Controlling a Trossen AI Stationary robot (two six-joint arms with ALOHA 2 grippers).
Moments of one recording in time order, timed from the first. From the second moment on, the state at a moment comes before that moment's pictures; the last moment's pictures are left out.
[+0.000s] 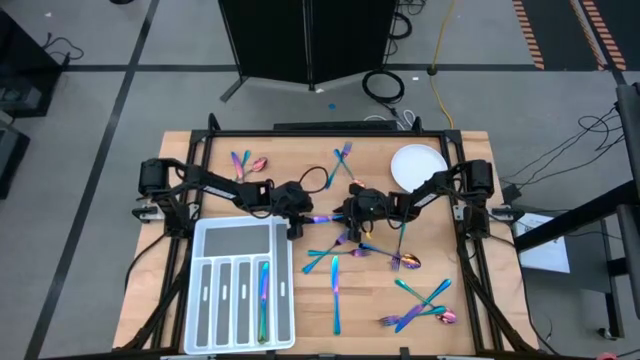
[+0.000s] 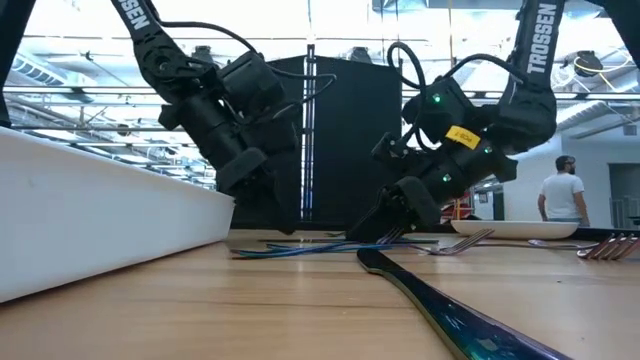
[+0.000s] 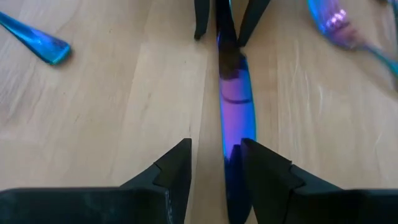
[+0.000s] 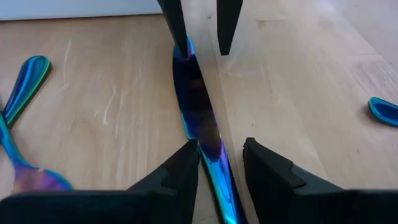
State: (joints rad) left arm 0.15 1.76 0.77 0.13 0.07 0.05; right arm -0.13 1.95 0.60 0.77 -0.03 -0.04
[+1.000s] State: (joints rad) left arm 0.15 1.75 0.77 0.31 0.10 0.12; right arm -0.13 1.94 0.59 0.76 -0.03 -0.04
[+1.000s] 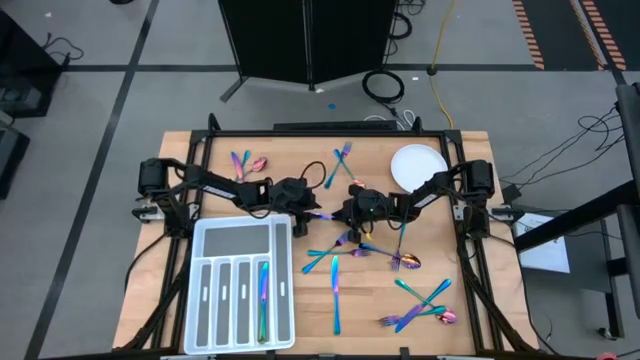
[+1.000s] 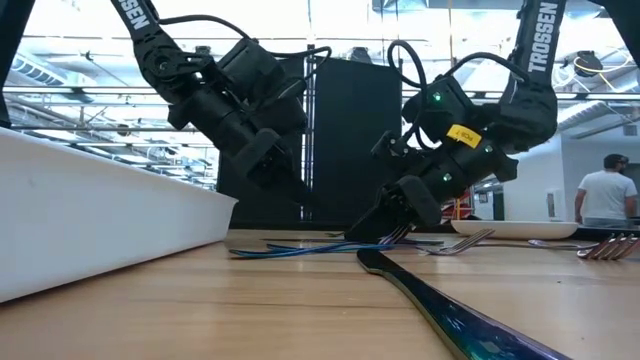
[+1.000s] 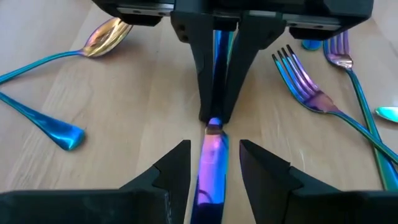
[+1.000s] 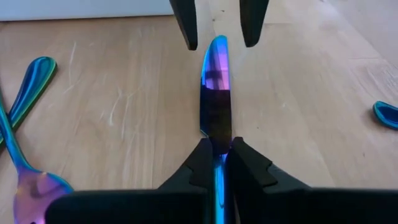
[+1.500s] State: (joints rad) left arm 0.15 1.75 0.77 0.33 0.11 0.16; right arm -0.13 1.87 0.59 0.72 -0.02 -0.05
